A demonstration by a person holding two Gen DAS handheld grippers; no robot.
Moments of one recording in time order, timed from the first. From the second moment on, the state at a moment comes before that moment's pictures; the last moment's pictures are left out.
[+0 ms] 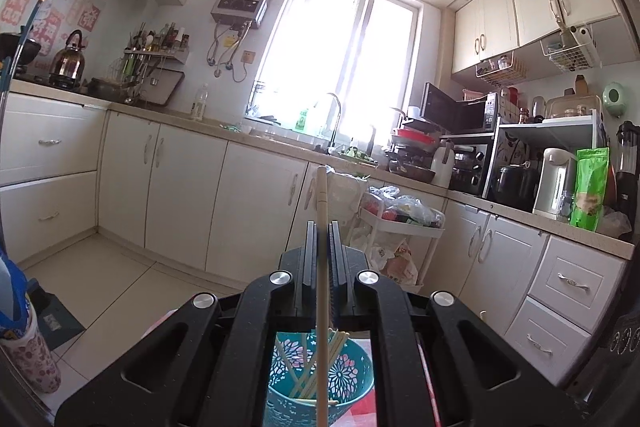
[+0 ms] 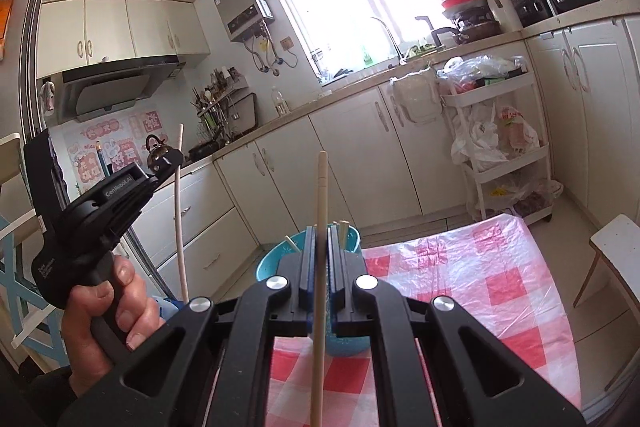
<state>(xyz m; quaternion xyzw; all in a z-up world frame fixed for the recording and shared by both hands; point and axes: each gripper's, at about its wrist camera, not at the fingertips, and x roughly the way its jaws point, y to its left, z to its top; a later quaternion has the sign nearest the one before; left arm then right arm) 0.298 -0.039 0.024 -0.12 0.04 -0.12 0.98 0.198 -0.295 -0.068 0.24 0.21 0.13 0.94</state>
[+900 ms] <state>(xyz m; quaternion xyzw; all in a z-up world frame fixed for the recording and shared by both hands) 0.370 -0.038 0.015 -0.16 0.03 -0.11 0.98 0.204 -0.304 -0.072 0.25 0.20 0.12 0.94</state>
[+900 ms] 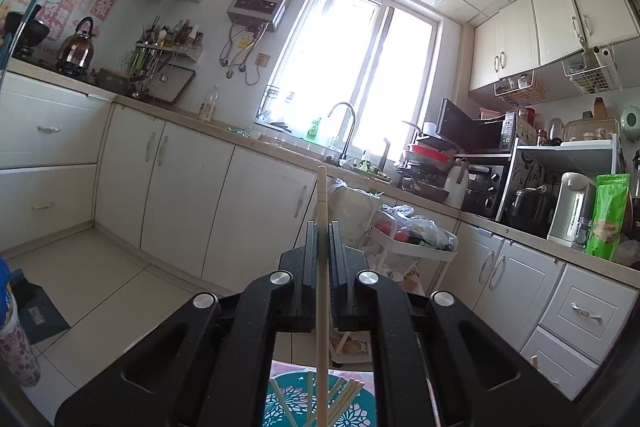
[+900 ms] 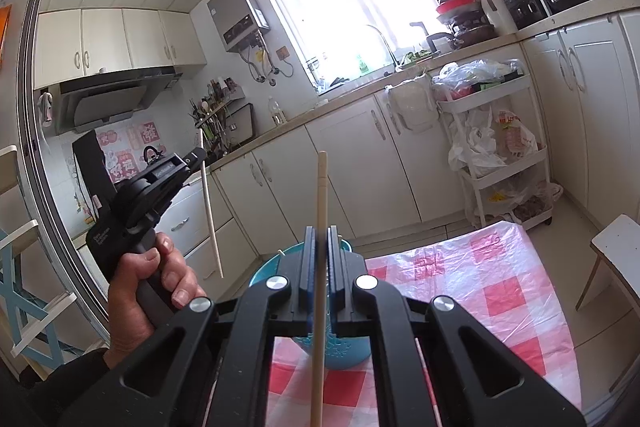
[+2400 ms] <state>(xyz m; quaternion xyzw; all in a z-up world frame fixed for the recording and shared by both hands) 0.305 0.005 0.000 -0.19 0.07 -0.06 0.98 0.276 -0.288 -0.029 0.28 0.14 0.11 0.94</state>
